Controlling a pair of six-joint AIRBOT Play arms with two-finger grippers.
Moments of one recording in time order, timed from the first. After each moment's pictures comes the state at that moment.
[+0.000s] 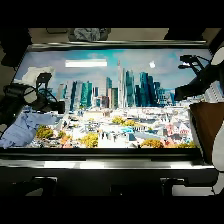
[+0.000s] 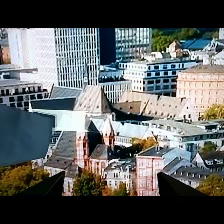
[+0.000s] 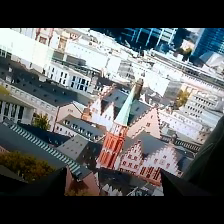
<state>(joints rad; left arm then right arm) -0.21 -1.25 1.23 1.66 -1.26 -1.76 -0.15 -1.57 1.81 -1.48 1.67 1.08</state>
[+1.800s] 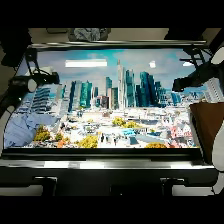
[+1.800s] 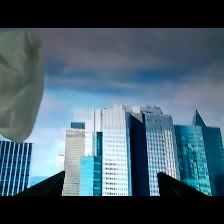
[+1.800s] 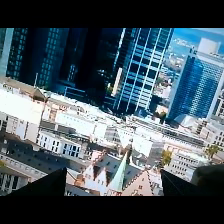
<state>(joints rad) 0.00 -1.55 1.45 1.72 -0.56 -1.75 -0.15 -1.58 1.81 -1.43 1.45 1.11</state>
